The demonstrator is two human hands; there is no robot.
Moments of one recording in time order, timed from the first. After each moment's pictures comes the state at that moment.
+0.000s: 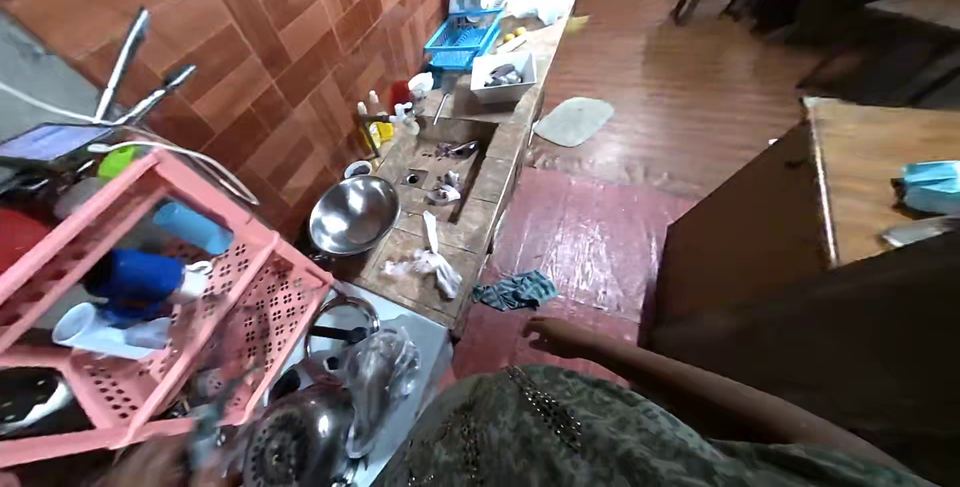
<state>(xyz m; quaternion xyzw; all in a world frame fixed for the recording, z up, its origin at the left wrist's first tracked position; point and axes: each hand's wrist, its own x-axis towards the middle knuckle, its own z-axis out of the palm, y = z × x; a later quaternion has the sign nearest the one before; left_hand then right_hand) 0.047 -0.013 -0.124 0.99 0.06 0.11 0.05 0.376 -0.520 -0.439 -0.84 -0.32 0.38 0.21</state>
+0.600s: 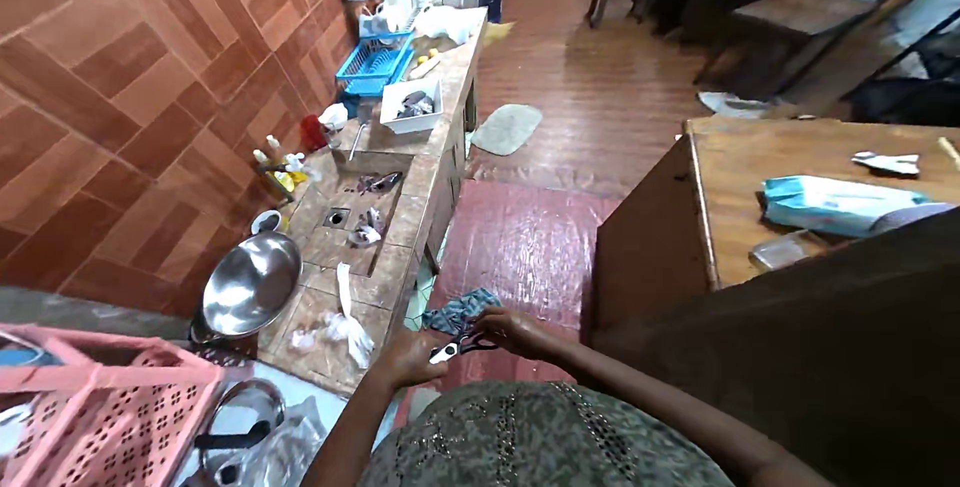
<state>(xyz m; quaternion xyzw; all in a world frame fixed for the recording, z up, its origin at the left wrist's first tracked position) 0.475 -0.375 -0.336 0.90 -0.23 -0.35 0.15 0.510 -0.653 -0.401 -0.81 -0.36 0.18 0.42</state>
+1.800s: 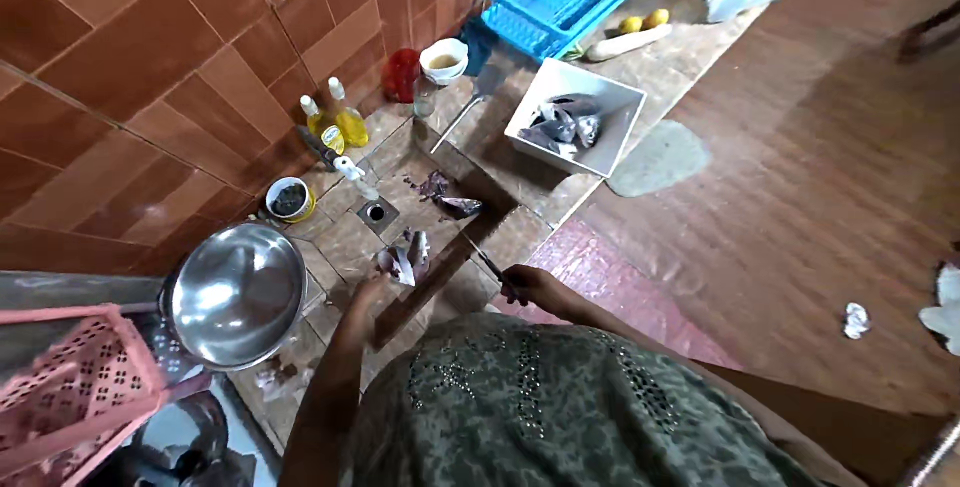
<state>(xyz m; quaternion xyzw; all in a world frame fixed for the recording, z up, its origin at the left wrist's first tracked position) 0.804 -0.177 -0.523 0.64 0.49 -0.18 0.56 1.011 -0.515 -0.434 -0.71 -0.22 0.51 0.42</state>
